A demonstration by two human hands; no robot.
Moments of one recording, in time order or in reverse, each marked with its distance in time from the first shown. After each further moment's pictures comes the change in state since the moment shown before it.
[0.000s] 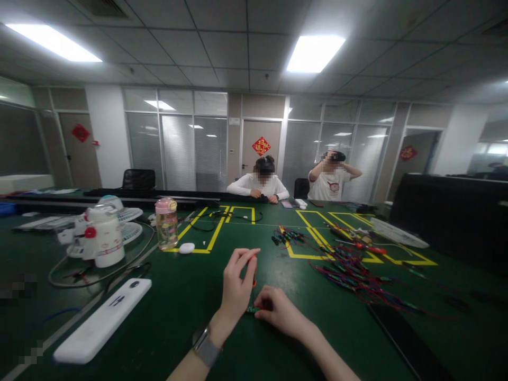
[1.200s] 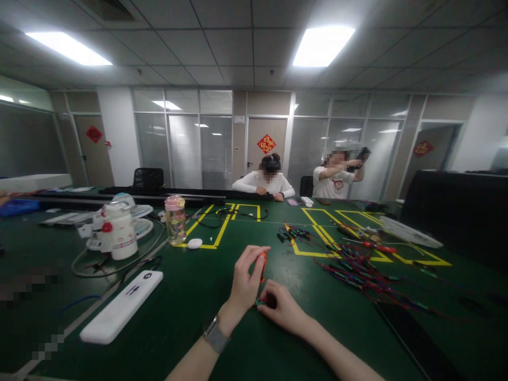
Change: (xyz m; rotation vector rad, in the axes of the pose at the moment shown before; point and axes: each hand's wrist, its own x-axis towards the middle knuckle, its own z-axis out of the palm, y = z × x) left_hand 0.000 0.000 0.001 -0.148 -0.116 -0.006; right_hand -0.004 -0.013 0.006 0.002 0.108 -0.133
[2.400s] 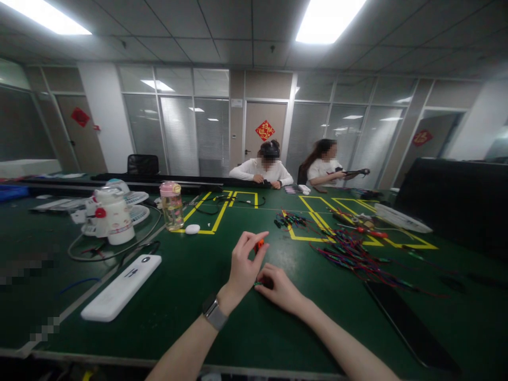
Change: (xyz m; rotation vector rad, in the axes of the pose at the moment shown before) left_hand -0.004 0.000 0.005 0.173 0.067 0.095; right_hand -0.004 0.009 -0.002 -0.026 -0.014 -0.060
